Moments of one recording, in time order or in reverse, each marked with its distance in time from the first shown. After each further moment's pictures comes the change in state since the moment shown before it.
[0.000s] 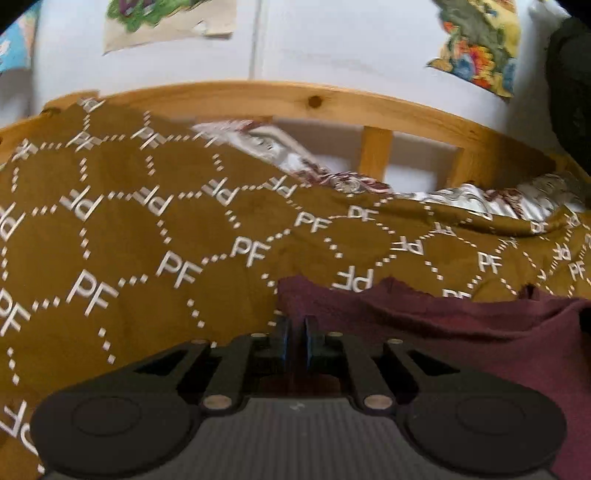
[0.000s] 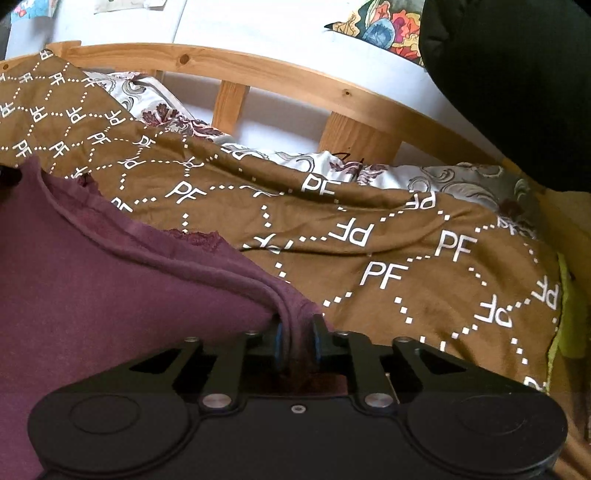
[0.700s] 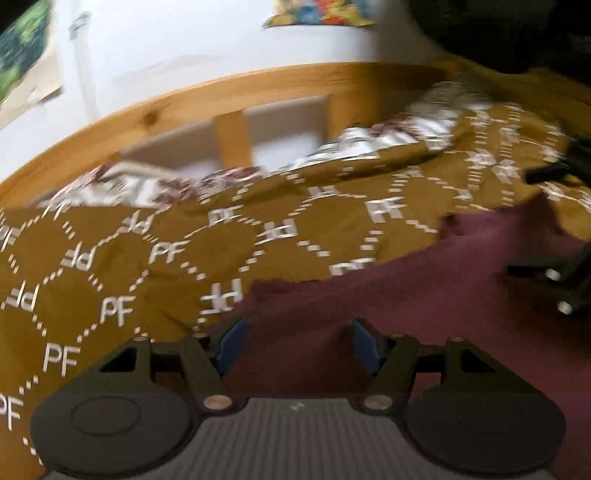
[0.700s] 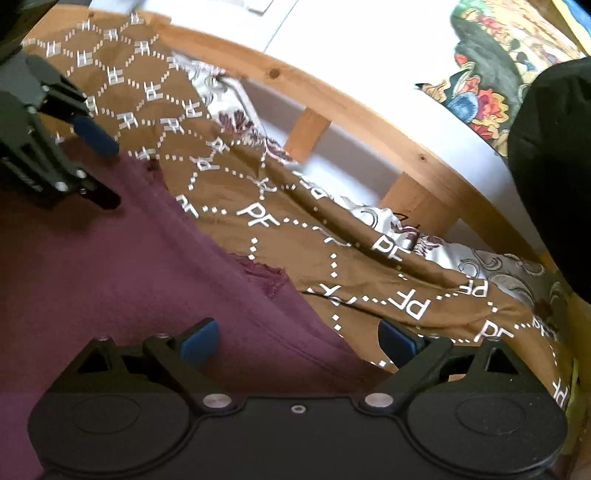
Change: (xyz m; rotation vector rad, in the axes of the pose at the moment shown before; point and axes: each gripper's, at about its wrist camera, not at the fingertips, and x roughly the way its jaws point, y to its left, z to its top) left arm 0.031 -0.085 0.000 0.364 0.041 -0.143; right arm 0.004 0.049 0.008 -0.293 -0.100 0.018
